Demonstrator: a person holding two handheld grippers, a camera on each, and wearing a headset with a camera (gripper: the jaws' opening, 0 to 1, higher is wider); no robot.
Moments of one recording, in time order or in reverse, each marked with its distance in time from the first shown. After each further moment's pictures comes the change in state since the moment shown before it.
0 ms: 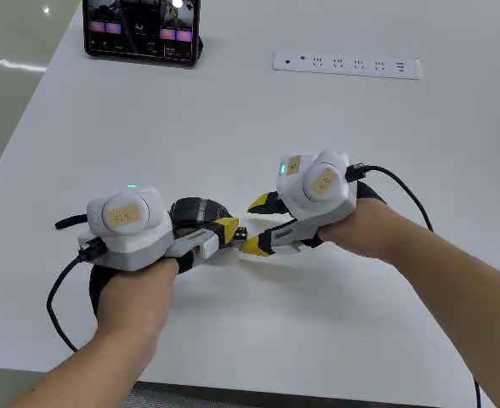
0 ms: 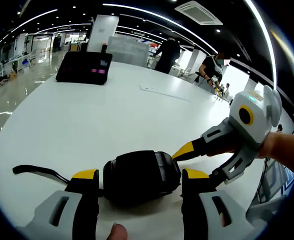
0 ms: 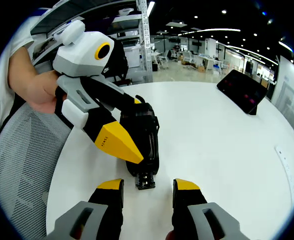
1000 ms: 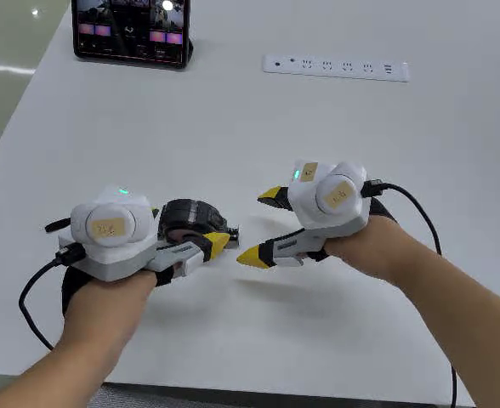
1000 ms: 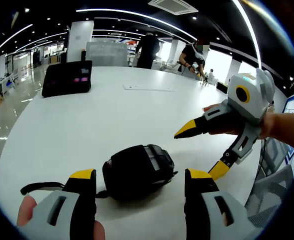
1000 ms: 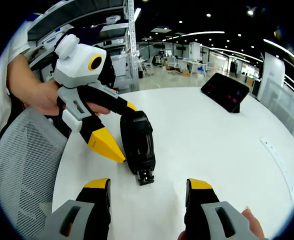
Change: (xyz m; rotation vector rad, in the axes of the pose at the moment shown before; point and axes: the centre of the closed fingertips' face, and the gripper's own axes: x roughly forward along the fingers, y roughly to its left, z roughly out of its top) left arm -0.009 -0.004 -0.002 0.187 0.019 -0.076; right arm -0.026 0.004 0.002 0.068 -0.072 -0.116
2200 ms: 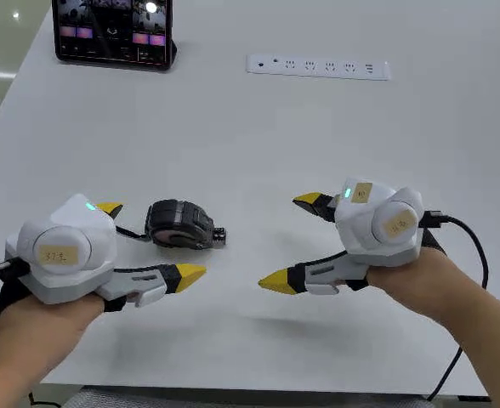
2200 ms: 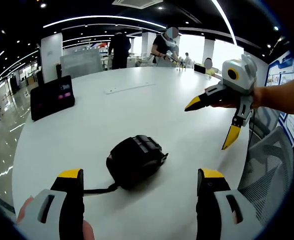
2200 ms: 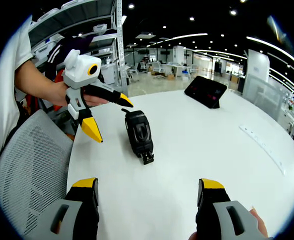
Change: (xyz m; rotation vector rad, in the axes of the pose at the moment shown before) left arm -0.037 -0.002 -0.003 0.247 0.029 -0.110; right arm -0.065 0.015 -0.024 0.084 -0.055 -0.108
